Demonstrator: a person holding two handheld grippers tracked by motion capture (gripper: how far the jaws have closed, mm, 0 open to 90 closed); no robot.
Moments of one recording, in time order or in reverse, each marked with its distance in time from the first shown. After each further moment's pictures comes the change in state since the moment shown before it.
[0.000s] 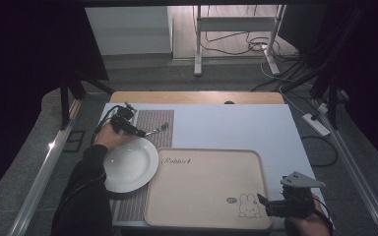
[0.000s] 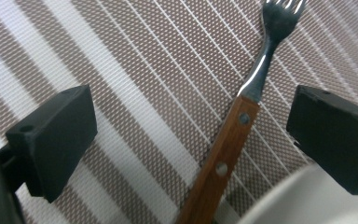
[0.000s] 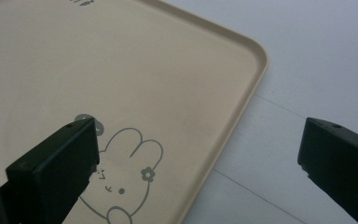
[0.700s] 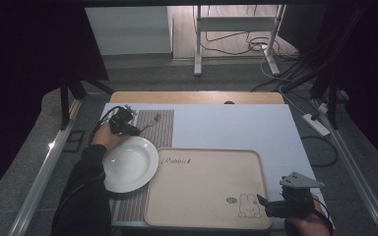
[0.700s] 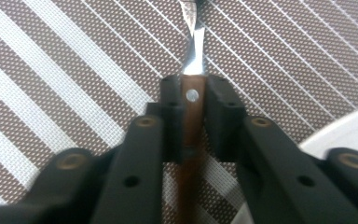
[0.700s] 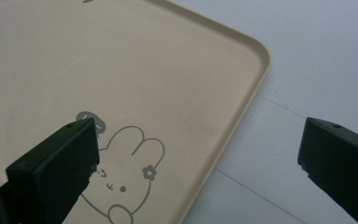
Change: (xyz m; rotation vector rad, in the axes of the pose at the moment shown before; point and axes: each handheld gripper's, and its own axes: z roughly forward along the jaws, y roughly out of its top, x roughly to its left) left arm 0.004 -0.010 -0.008 -0.017 -0.005 0.107; right arm 0.001 0.000 0.000 0.006 0.005 -0.014
